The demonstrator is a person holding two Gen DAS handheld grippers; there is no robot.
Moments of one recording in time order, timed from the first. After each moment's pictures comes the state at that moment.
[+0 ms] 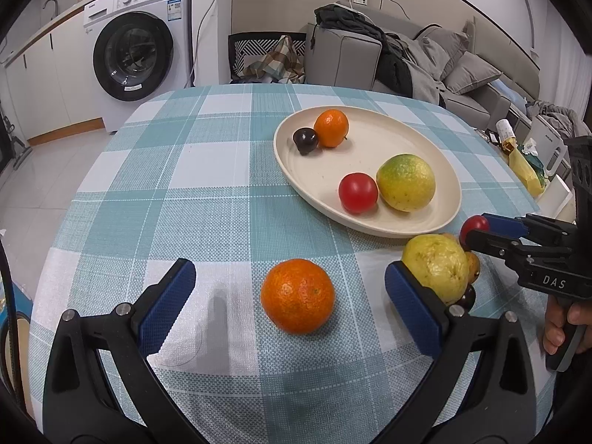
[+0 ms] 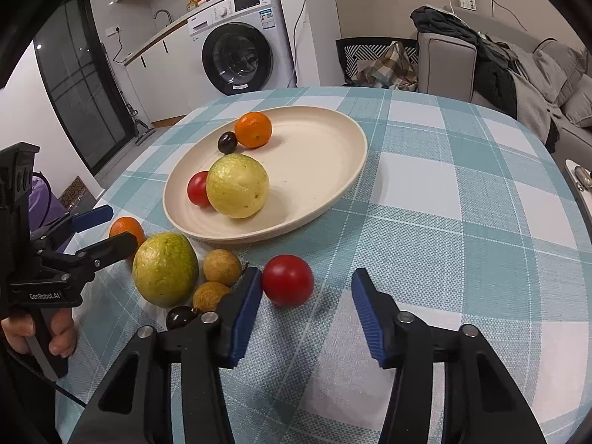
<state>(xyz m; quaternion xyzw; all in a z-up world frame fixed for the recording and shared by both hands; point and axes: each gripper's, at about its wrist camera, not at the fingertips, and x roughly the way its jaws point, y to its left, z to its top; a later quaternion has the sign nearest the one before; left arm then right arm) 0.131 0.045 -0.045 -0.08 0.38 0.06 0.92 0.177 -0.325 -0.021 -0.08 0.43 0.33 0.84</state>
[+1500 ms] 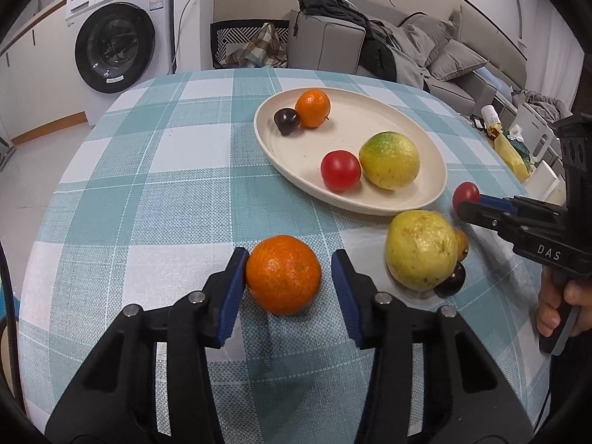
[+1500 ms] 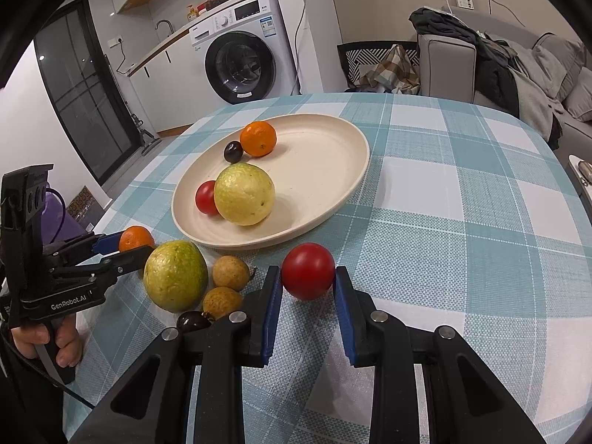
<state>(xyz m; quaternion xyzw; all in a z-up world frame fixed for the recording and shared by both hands) 0.132 0.042 -0.054 -0.08 0.41 0.02 0.91 0.176 -0.331 -0.017 -0.06 0.43 0.34 0.84</state>
